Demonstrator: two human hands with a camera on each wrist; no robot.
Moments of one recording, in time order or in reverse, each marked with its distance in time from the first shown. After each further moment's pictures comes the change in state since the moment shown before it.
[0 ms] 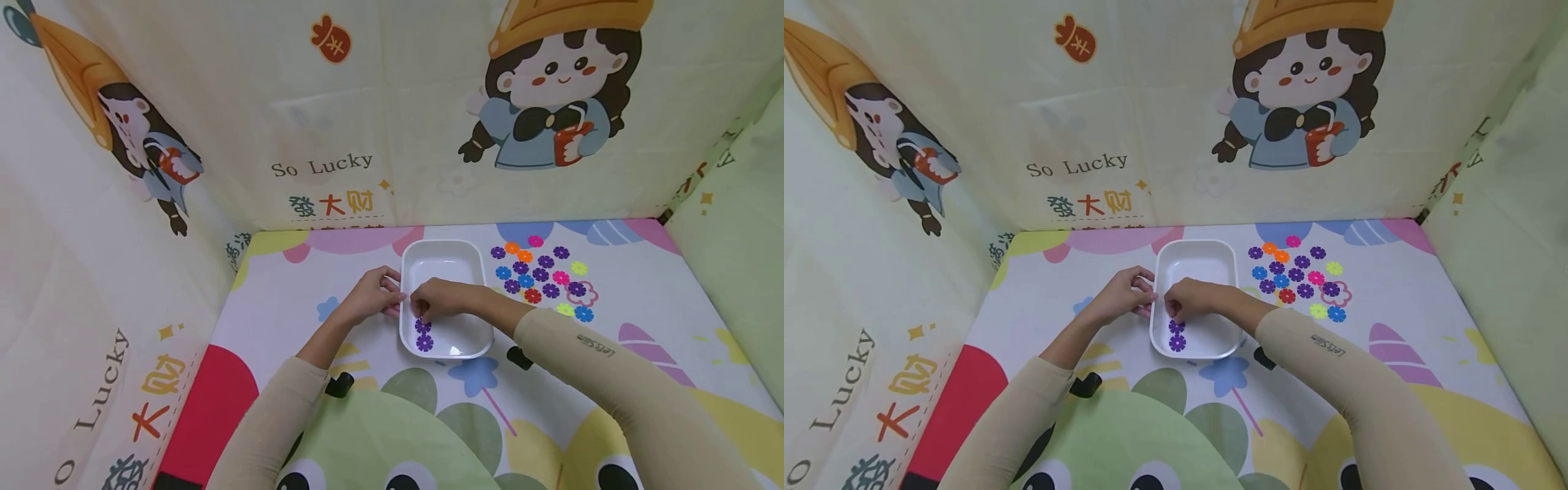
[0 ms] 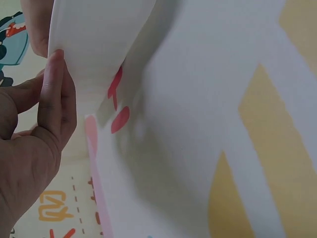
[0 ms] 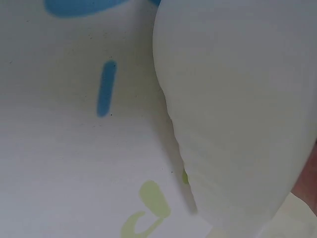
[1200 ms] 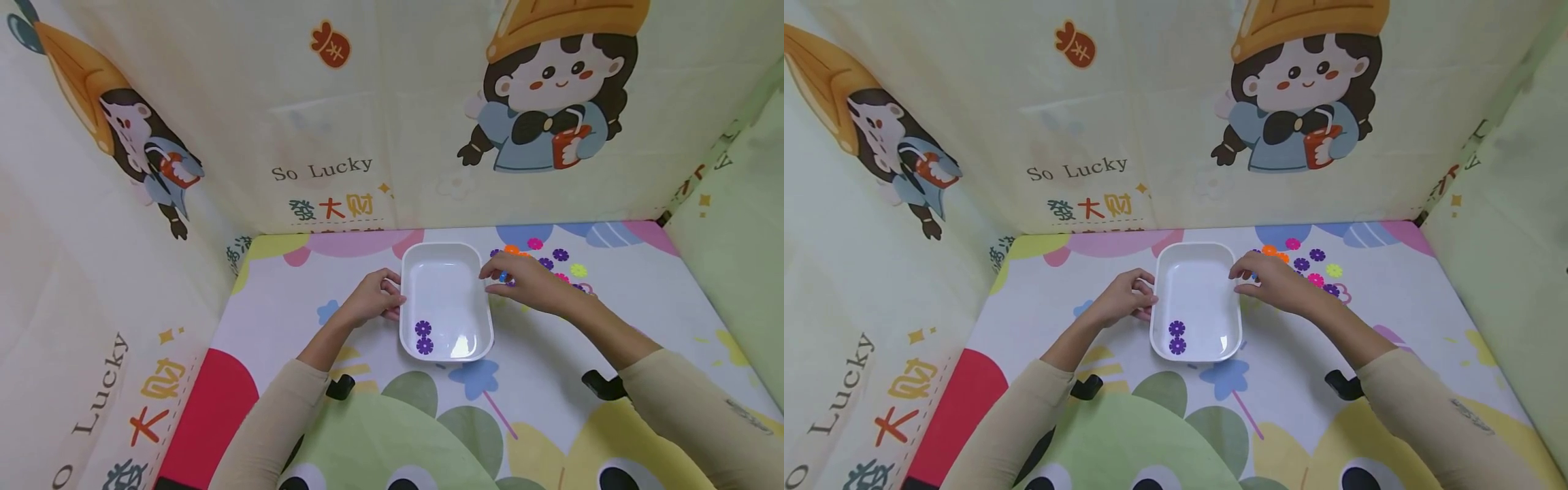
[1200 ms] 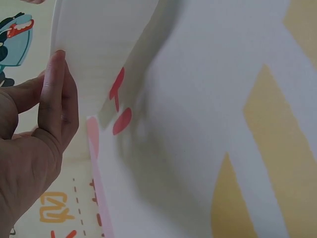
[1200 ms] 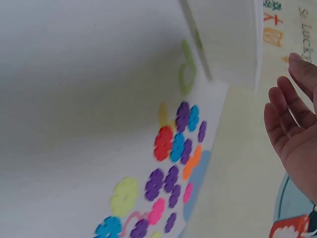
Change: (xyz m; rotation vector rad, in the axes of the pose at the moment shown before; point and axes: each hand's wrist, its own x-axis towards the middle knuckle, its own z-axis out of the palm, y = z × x) left_hand 0.001 0.000 0.001 -0.014 -0.018 -0.001; right_hand -0.137 0.051 -0.027 0.082 0.561 0.044
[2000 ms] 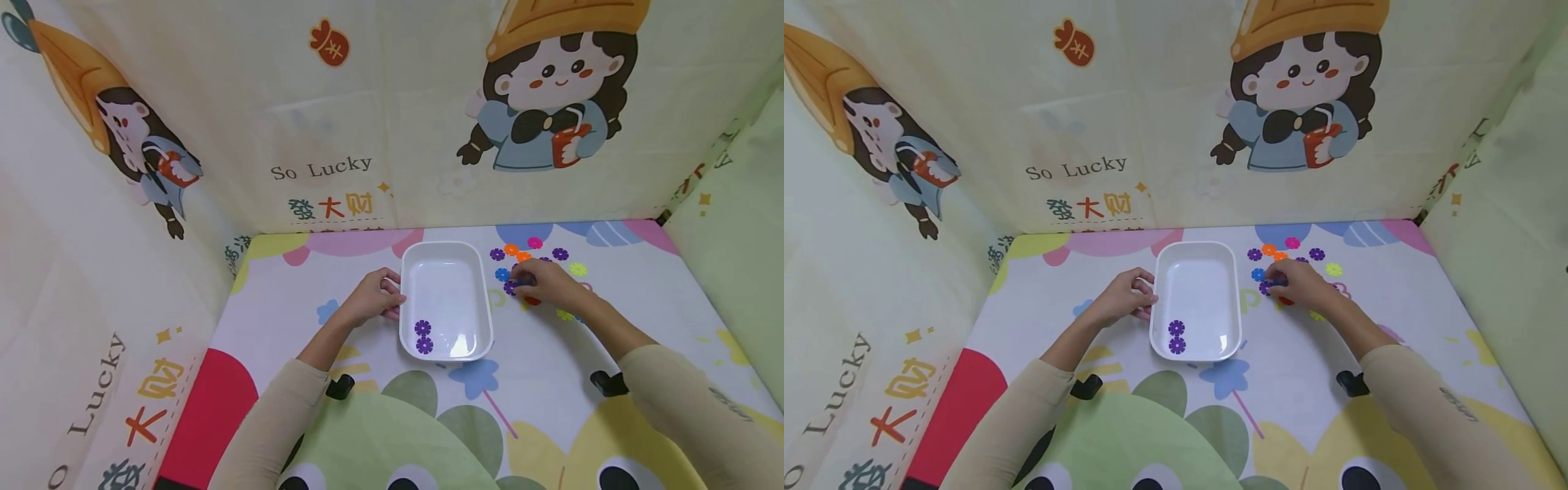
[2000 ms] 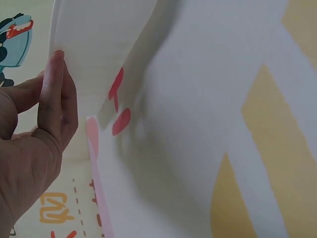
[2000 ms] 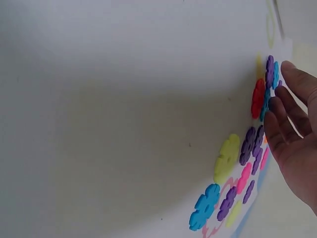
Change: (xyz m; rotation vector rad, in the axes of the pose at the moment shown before) left_hand 0.001 -0.001 0.001 0.021 0.009 -0.002; right_hand -0.007 0.085 0.011 -0.015 -0.013 0.222
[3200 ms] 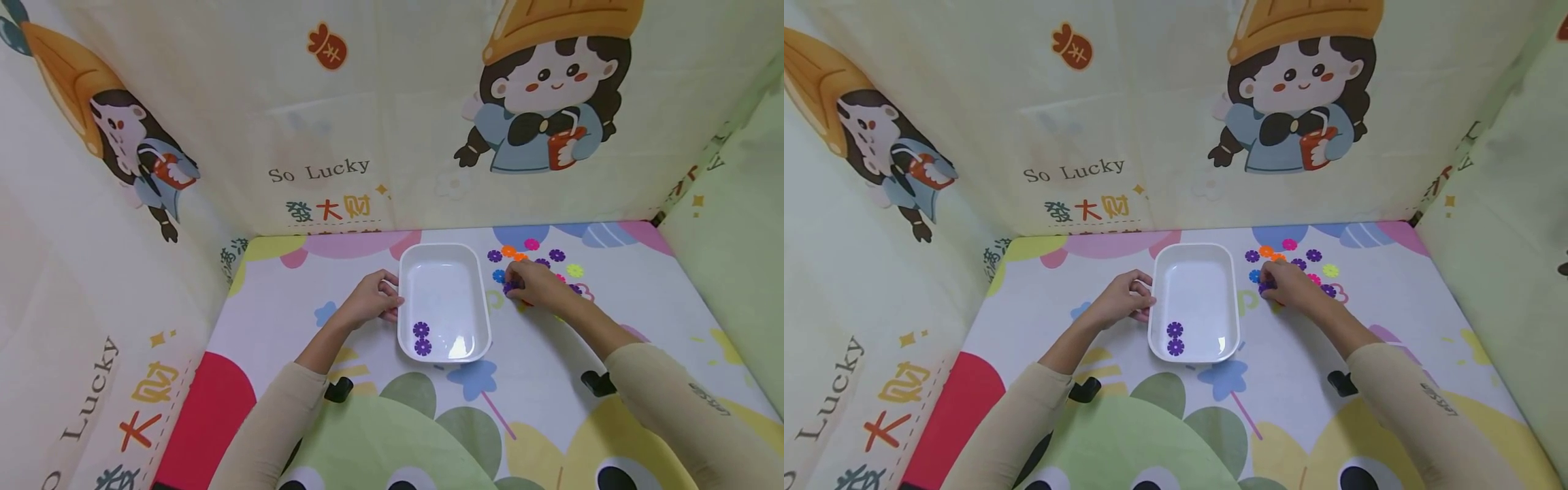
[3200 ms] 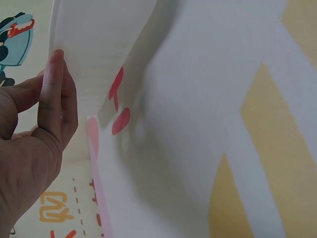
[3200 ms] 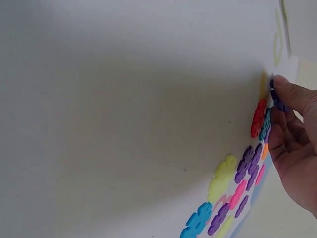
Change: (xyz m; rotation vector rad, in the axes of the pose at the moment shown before) left_hand -0.002 0.000 0.000 -0.023 0.006 -0.002; right_hand 0.008 -0.016 0.009 -0.086 0.009 0.044
